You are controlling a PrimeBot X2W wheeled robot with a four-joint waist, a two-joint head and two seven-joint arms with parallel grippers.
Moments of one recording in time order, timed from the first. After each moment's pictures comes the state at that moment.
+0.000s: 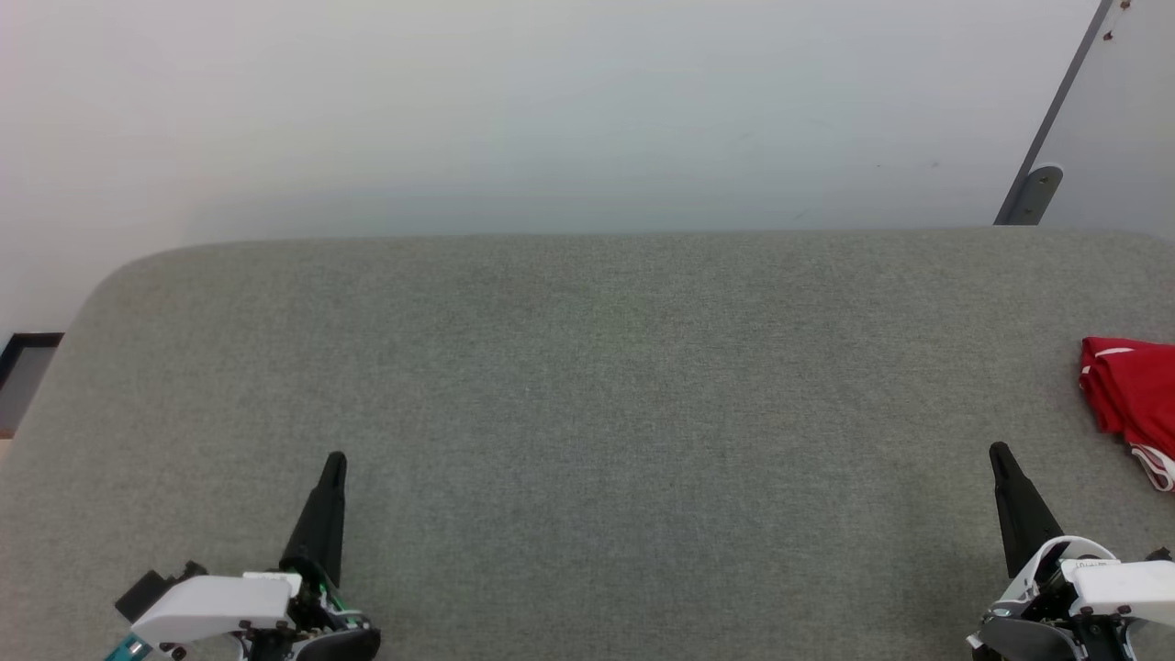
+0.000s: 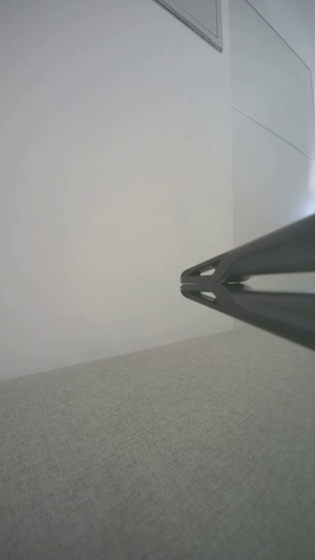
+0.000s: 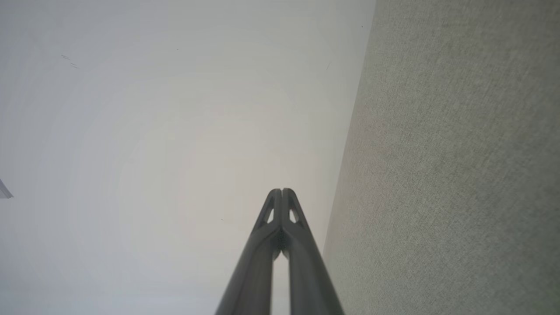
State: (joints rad) left arm -0.10 0.06 0.10 0.25 -1.63 -0.13 0.10; right arm -0.11 -0.05 -0.11 0.25 1.61 0.13 0.11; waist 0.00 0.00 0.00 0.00
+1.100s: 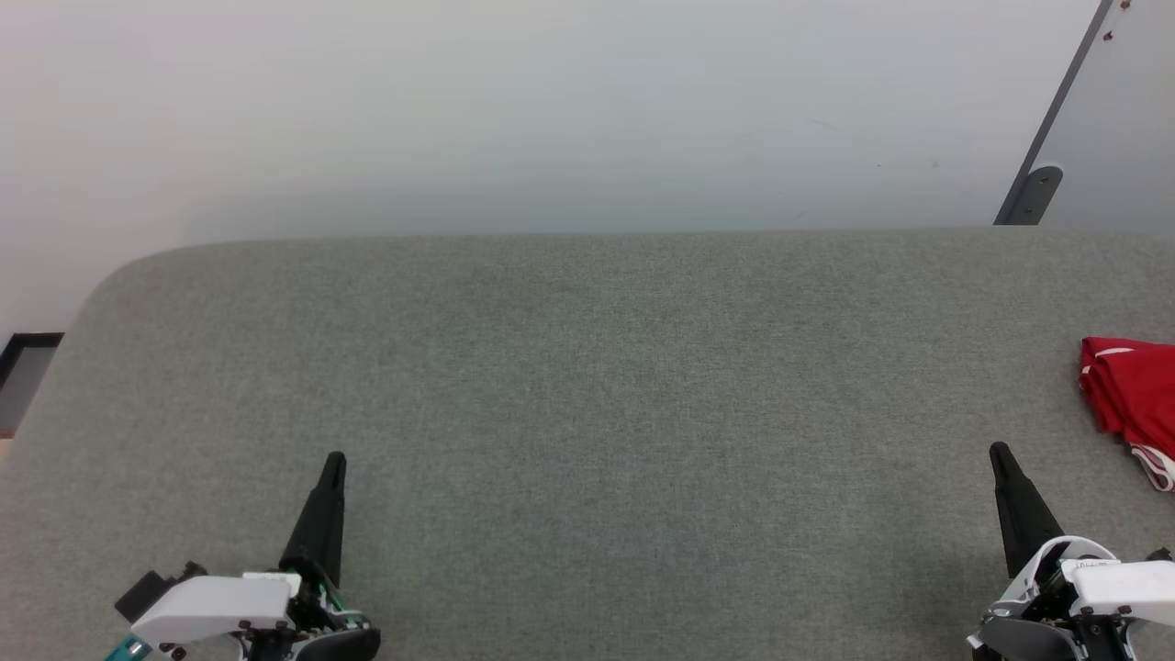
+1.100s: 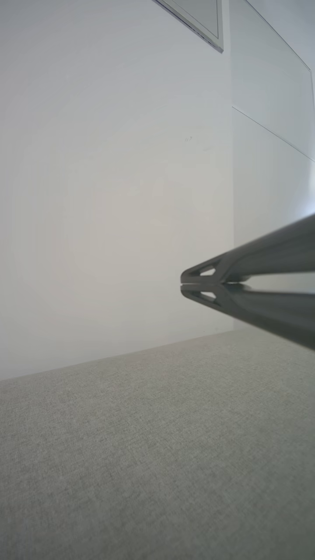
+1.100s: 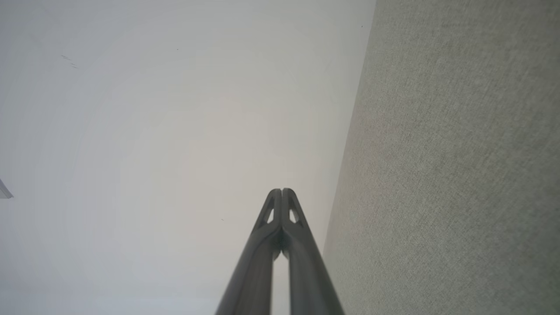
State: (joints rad) left arm -0.10 0.06 0.10 0.25 -1.63 -0.13 0.11; right arm -0.11 -0.05 -0.11 0.25 1.61 0.13 0.11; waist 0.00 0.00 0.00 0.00
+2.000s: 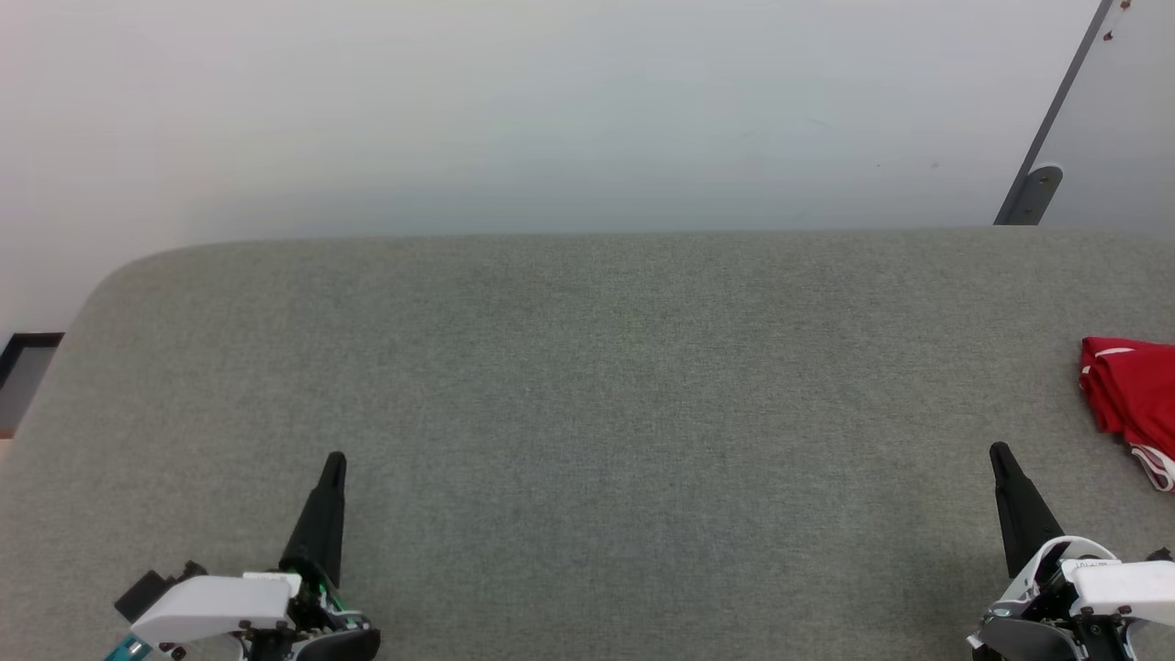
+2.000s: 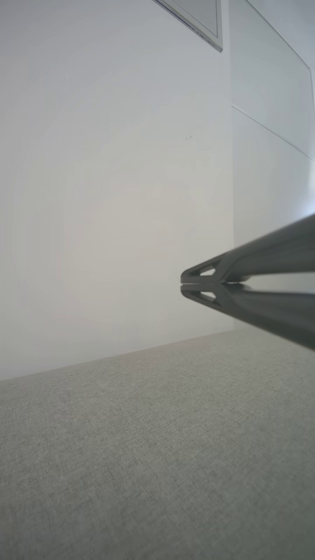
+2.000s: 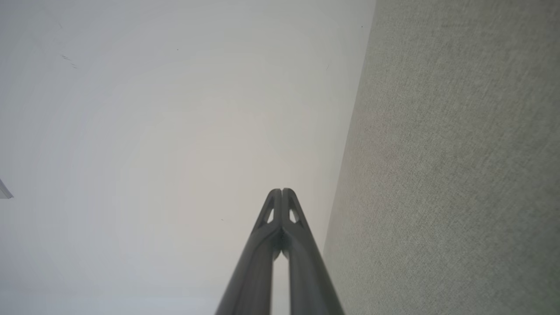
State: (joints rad) left arm -0.10 0.06 0.11 0.25 -1.62 -0.13 0.11; right arm -0.11 -0.05 -0.11 0.25 1.61 0.13 0.11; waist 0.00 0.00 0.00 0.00
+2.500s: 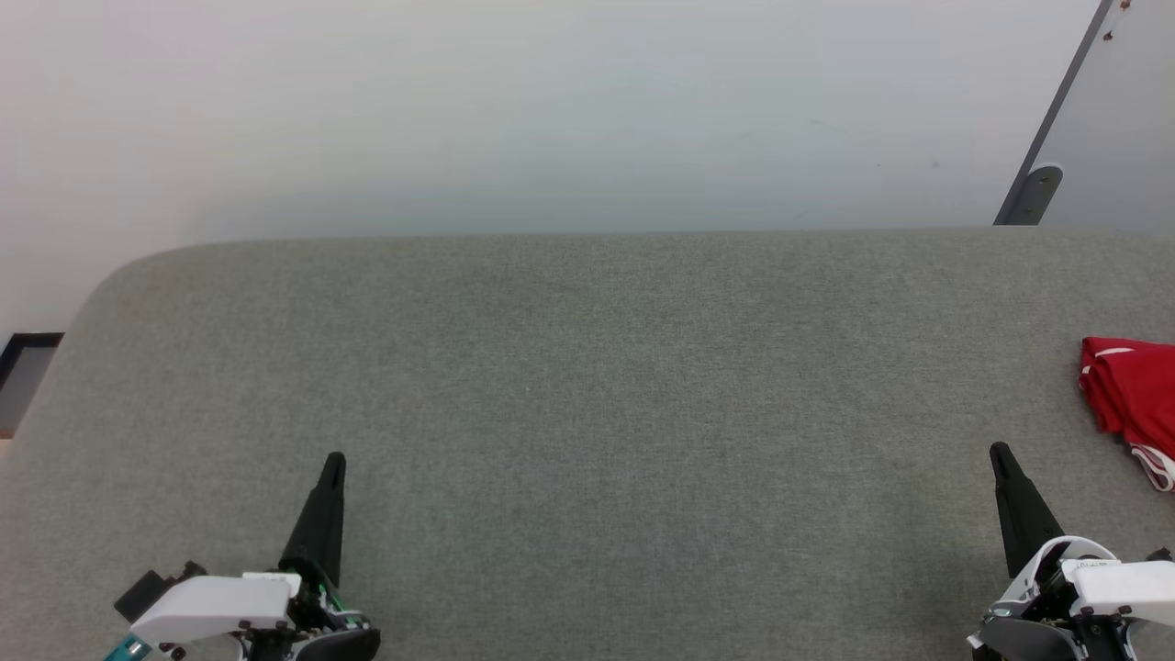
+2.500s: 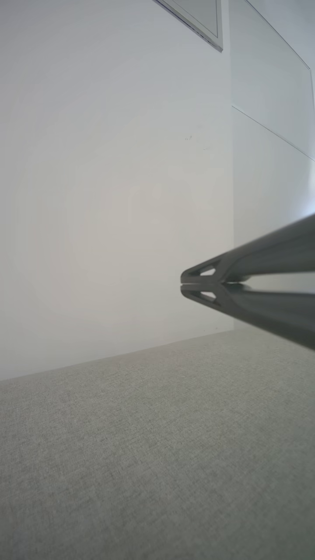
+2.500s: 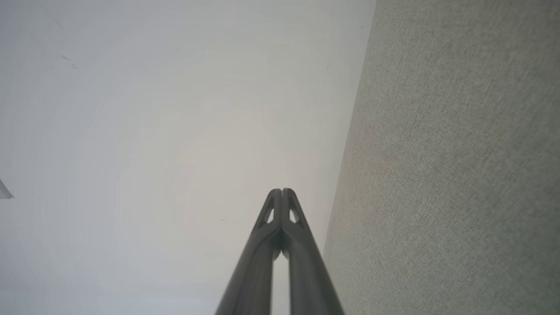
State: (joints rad) left arm -0.10 0.06 0.11 0.25 -1.62 -0.13 0.11; right arm -0.11 -0.05 -0.11 0.25 1.61 0.13 0.11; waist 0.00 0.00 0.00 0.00
